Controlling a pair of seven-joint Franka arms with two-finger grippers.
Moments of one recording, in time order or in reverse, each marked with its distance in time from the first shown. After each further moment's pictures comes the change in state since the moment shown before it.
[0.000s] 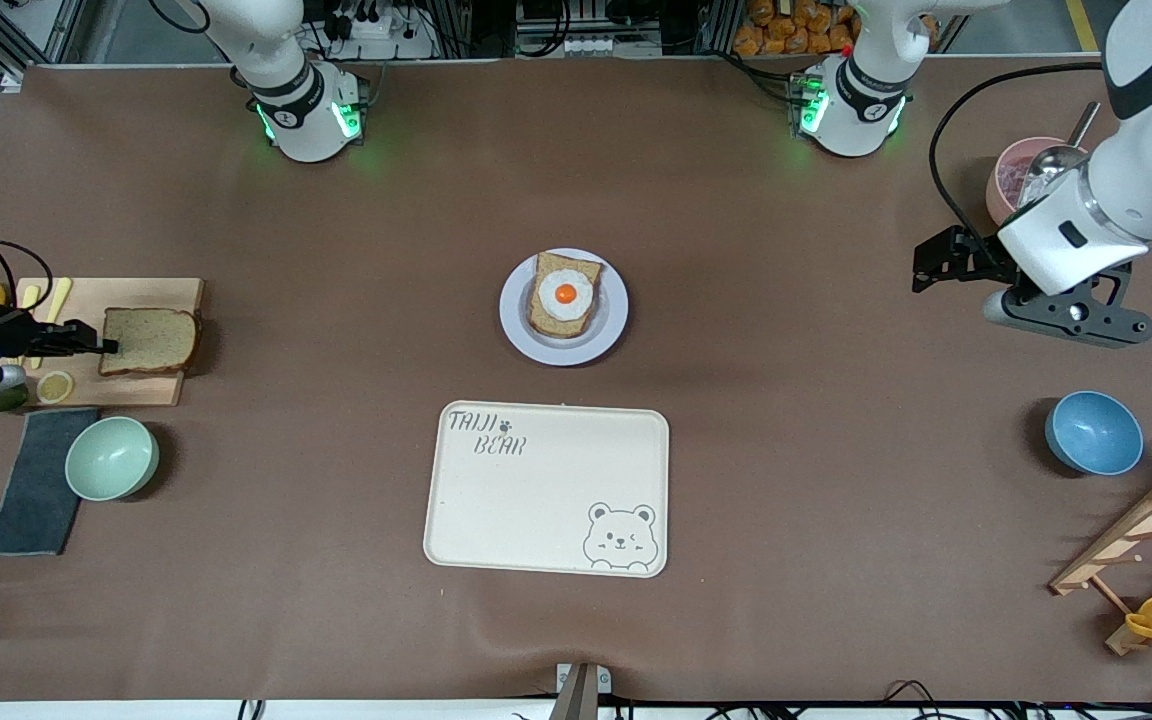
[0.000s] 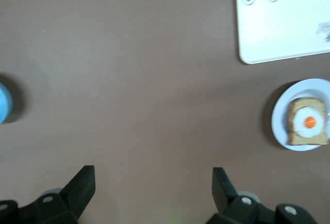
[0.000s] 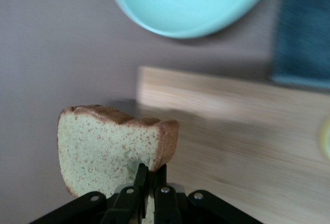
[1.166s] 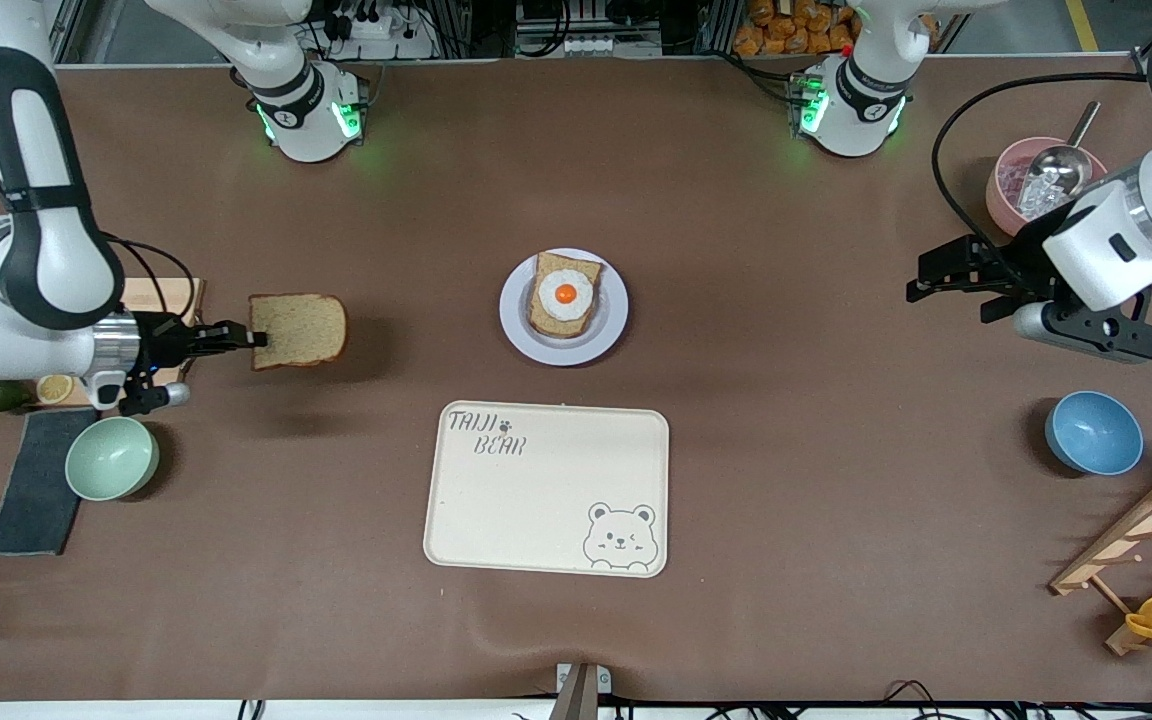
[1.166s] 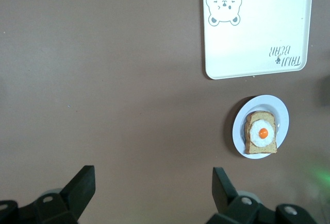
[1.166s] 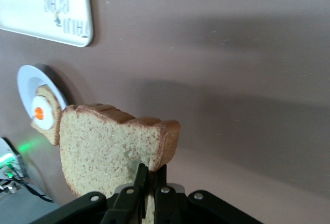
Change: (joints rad) left arm 0.044 0.028 0.010 0.032 -0.146 0.013 0.000; right arm 0.417 -0.170 0.006 -0.124 0.219 -0.114 0.386
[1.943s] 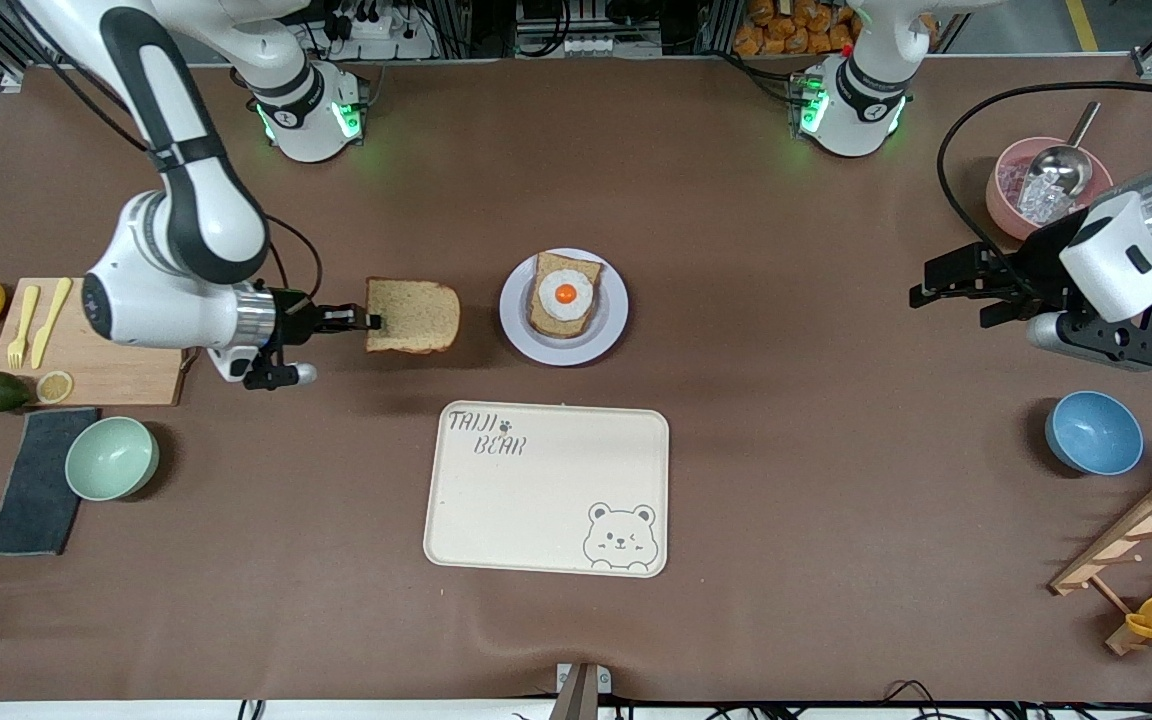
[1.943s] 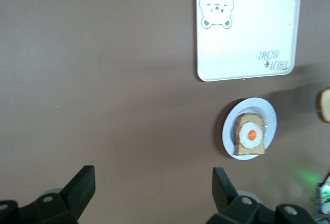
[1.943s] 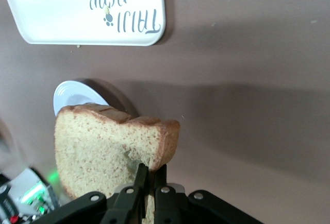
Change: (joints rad) left arm 0.022 0.016 0.001 0.004 -0.070 0.000 0.001; right arm 0.332 -0.074 0.000 -0.163 0.176 0.268 0.276
